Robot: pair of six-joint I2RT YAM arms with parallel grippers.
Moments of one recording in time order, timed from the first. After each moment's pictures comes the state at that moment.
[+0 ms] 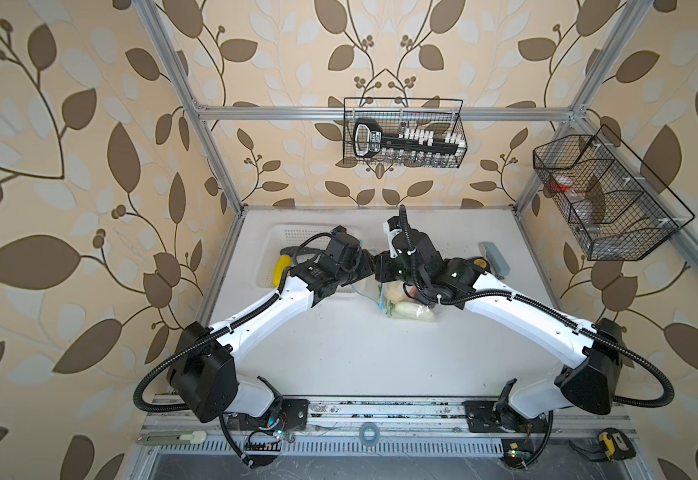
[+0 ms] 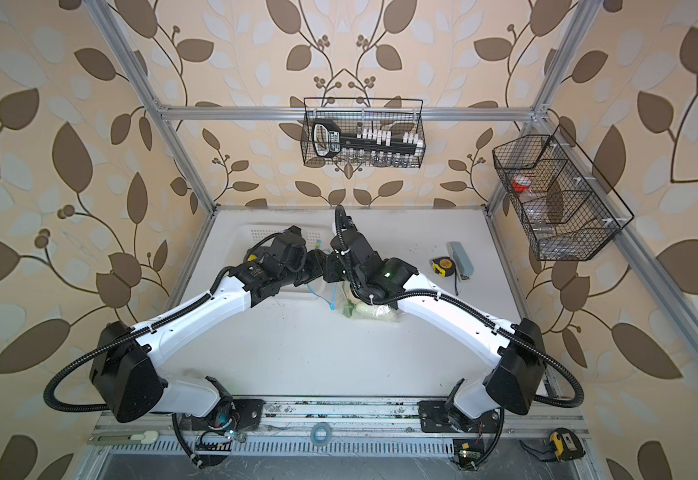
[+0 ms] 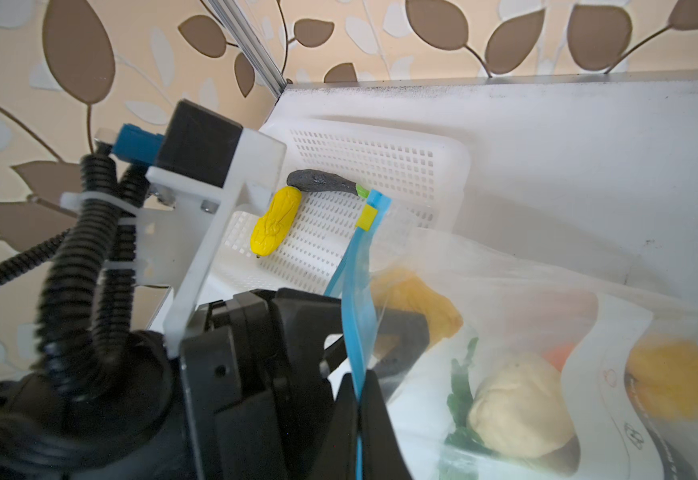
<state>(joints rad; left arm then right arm) -0.62 1.41 1.12 -0.34 0.03 -0.96 0.85 1.50 1.39 -0.48 0.20 0.56</state>
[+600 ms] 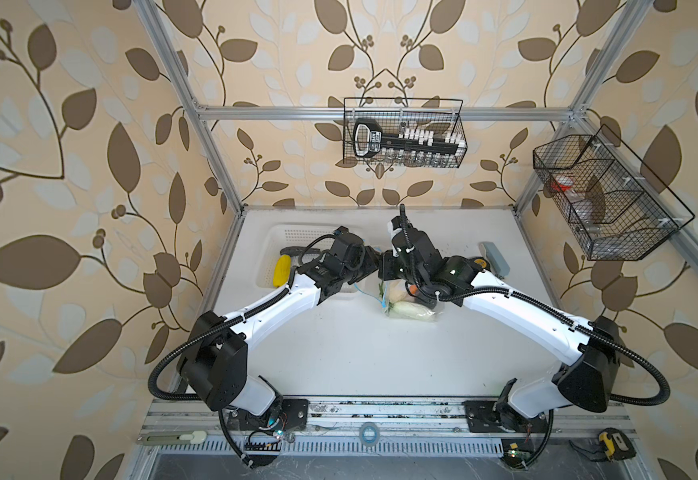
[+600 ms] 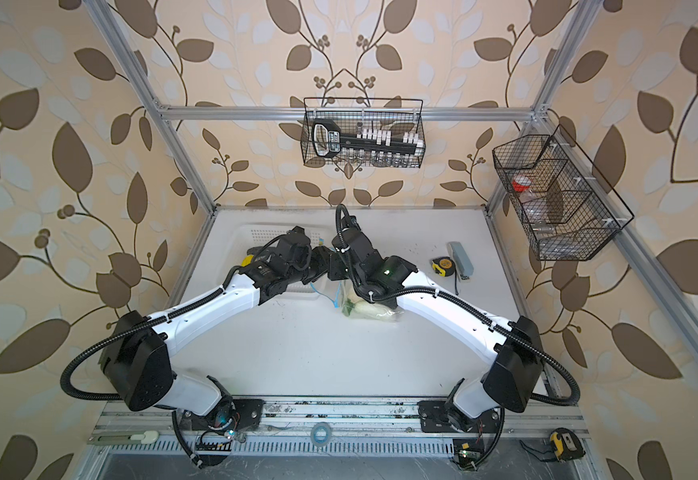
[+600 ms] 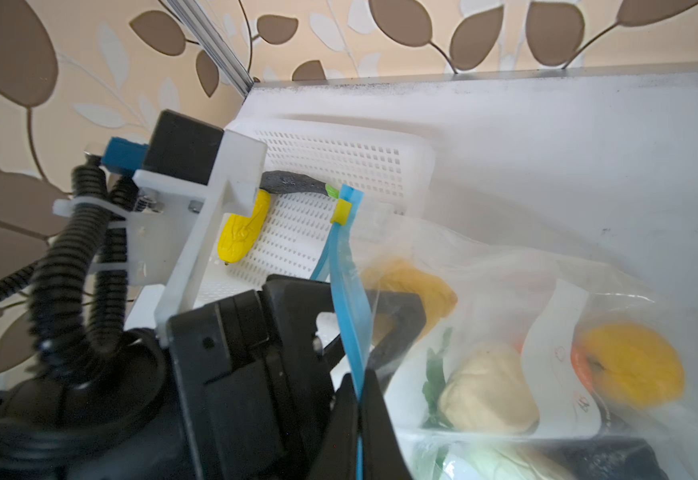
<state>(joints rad) -0.62 1.49 1.11 -0.21 0.06 -1.05 0.82 1.52 1.39 -0.52 0.24 0.56</state>
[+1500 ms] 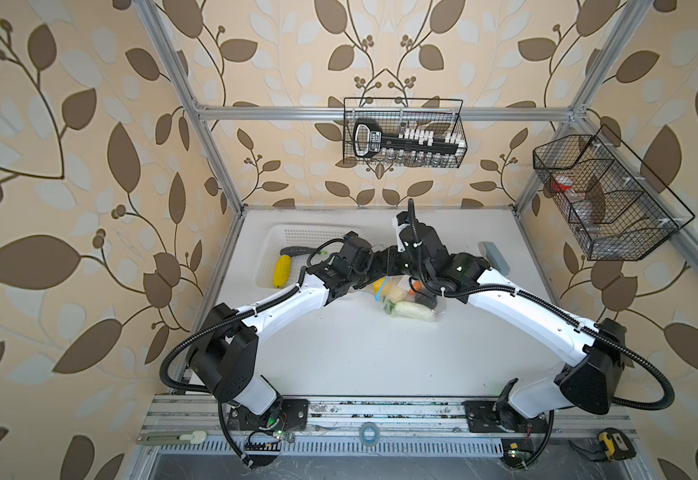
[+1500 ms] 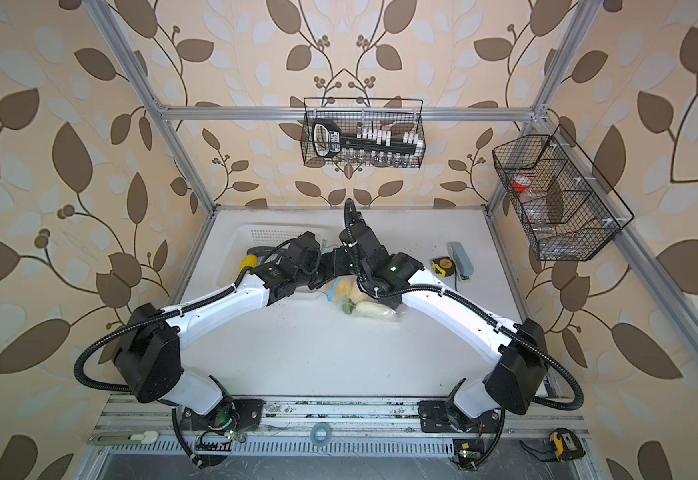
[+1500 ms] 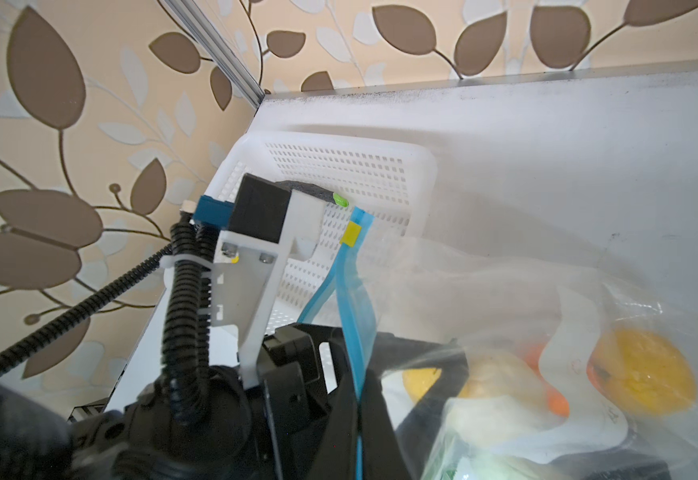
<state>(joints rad) -0.66 1.53 1.11 -0.22 0.08 -1.02 0.78 1.50 1.39 -0.50 0.18 0.57</state>
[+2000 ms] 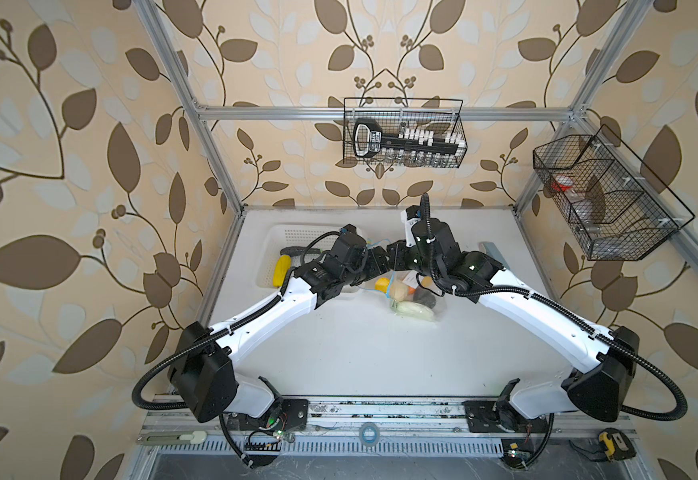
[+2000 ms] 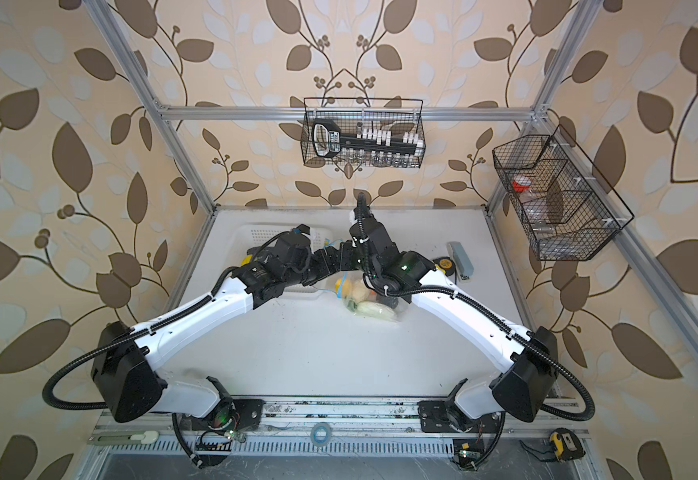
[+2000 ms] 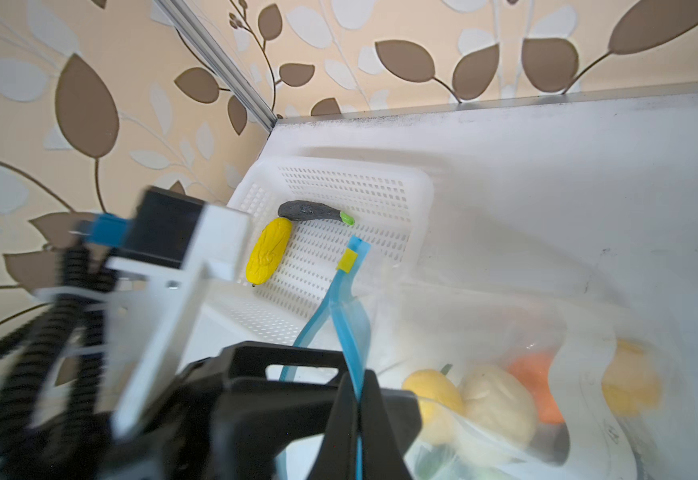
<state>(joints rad) -0.68 1.38 1.17 -0.33 0.07 -0.96 0.74 1.45 1.39 -0.49 0.16 0.56</state>
